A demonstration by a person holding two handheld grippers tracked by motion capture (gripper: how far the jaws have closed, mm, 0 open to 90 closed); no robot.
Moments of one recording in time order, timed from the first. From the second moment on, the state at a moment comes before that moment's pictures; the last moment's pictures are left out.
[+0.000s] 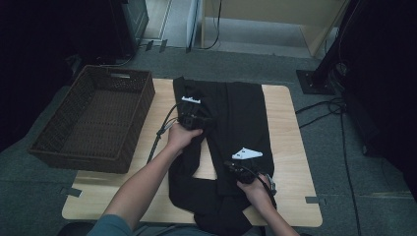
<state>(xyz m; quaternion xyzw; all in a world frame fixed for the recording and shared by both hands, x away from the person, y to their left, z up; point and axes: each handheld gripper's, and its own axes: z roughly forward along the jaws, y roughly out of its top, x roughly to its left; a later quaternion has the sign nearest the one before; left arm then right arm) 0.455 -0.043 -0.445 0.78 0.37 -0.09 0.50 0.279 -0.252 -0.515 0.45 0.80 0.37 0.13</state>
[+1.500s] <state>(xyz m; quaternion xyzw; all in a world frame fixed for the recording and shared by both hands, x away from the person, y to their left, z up) 0.431 0.055 -0.469 0.77 0.47 -0.03 0.44 0.297 -0.242 -0.516 0.45 0.80 0.37 0.15</state>
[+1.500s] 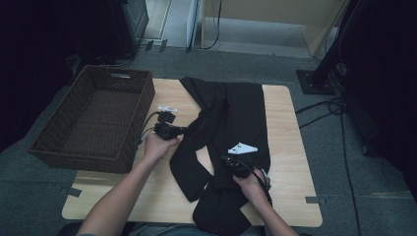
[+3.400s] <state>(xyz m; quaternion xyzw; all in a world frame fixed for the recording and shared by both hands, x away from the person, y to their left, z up) 0.433 0.029 -0.463 0.80 0.44 -0.06 0.41 0.297 -0.246 -0.515 0.45 0.80 0.36 0.16</state>
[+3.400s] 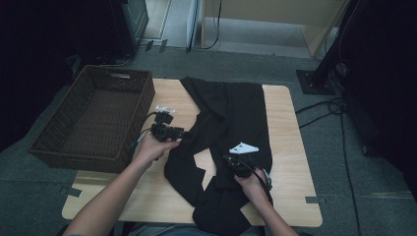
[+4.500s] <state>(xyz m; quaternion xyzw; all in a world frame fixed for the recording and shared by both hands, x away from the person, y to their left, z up) 0.385 0.085 -0.471 0.77 0.48 0.02 0.43 0.298 -0.244 -0.516 0.45 0.80 0.36 0.17</state>
